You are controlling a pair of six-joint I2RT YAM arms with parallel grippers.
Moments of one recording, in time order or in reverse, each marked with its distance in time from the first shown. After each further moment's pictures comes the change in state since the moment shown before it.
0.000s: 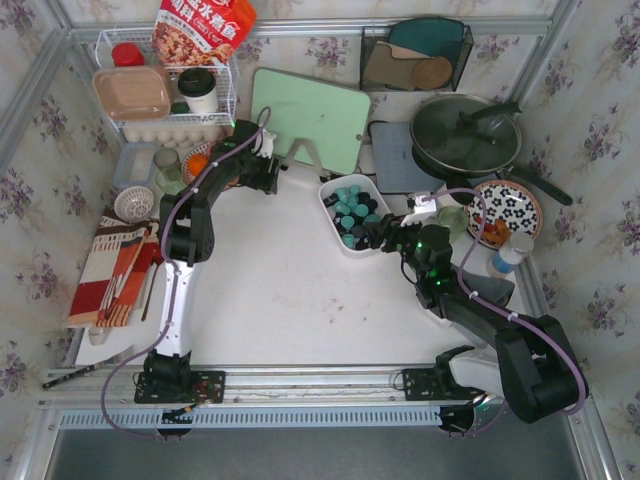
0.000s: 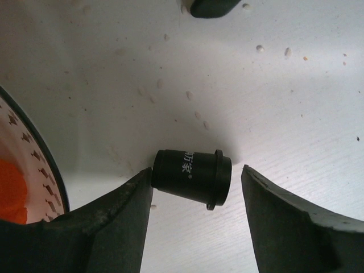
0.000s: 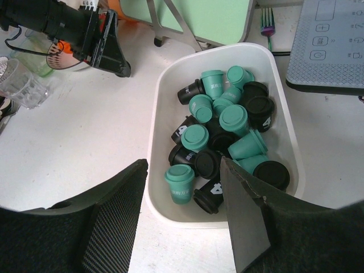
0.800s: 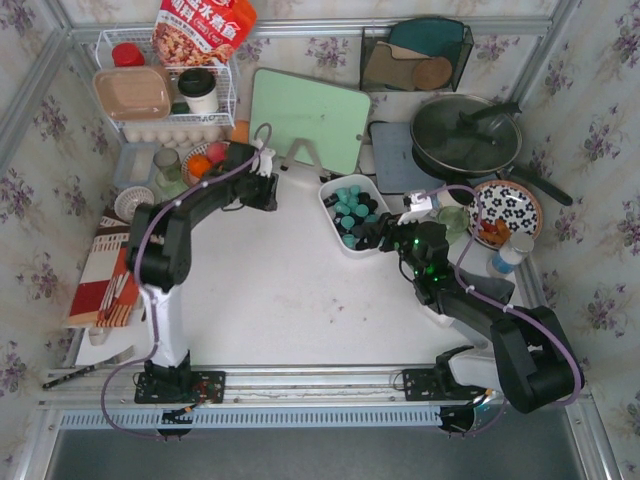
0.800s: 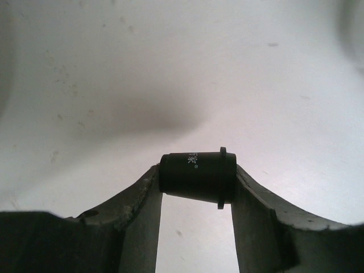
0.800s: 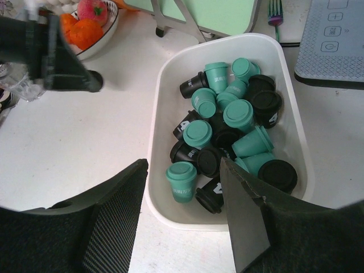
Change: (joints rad) left arm -0.042 -0.388 -0.620 0.295 0.010 -0.029; right arm 0.000 0.048 0.021 -0.002 -0.022 0.003
